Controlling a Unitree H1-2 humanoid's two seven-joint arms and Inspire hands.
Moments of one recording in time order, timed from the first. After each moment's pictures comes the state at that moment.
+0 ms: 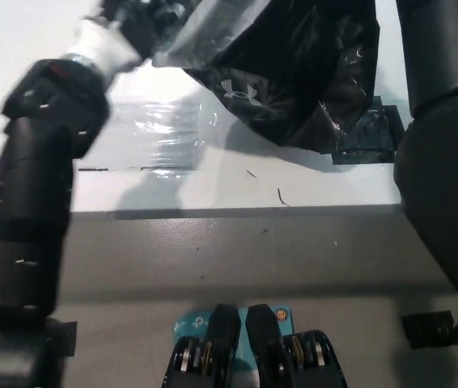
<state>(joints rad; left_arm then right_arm) -0.95 0.22 0.09 0.19 -1.23 0.45 0.45 -1.64 -0.04 -0.63 1.06 0.71 0.47 -0.25</state>
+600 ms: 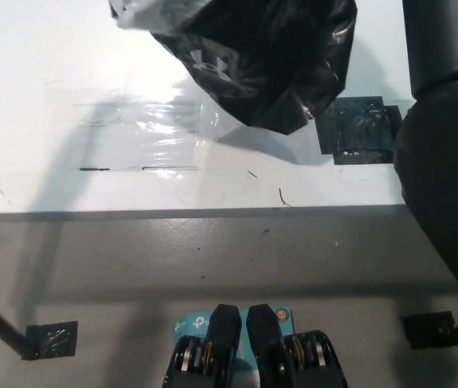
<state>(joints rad) -1.10 0.66 0.34 -0.26 -0.99 0.40 0.33 -1.70 -0.04 -0.58 1.02 0.71 0.48 -0.25</state>
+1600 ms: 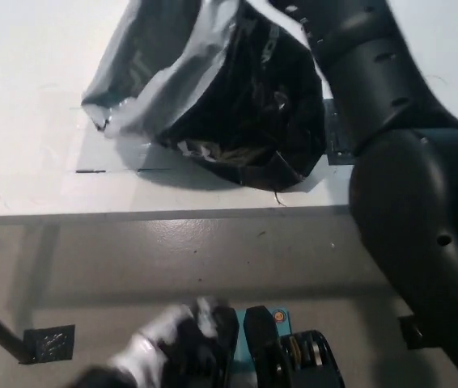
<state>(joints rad) -0.20 0.32 -0.53 0.12 -0.60 0.33 0.11 -1.63 0.08 -0.52 1.26 0.65 0.41 -0.23</state>
